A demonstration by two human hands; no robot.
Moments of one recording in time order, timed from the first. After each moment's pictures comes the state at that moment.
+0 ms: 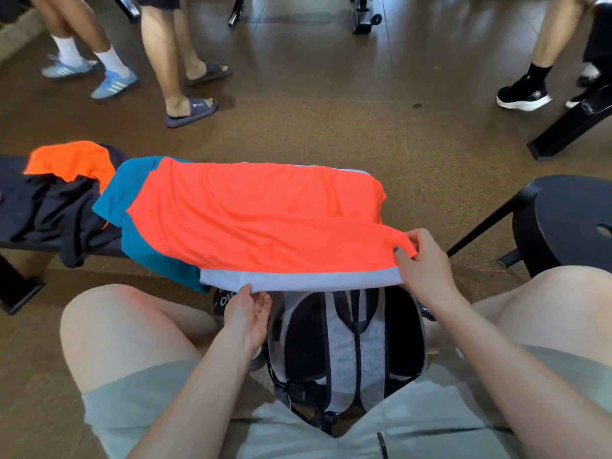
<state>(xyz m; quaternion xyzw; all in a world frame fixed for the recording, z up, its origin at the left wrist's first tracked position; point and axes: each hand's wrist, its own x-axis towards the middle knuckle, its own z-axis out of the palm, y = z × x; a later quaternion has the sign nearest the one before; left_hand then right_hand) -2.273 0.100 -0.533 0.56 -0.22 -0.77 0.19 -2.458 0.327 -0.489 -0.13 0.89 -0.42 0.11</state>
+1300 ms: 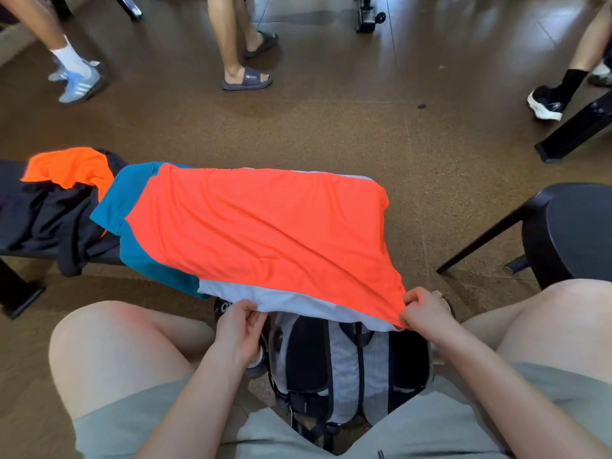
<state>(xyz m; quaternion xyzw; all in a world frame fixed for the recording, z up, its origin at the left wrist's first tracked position) -2.265 0.084 -0.548 0.53 -0.20 -0.80 0.18 -2.441 0.342 -0.515 0.00 0.88 -0.32 0.34</state>
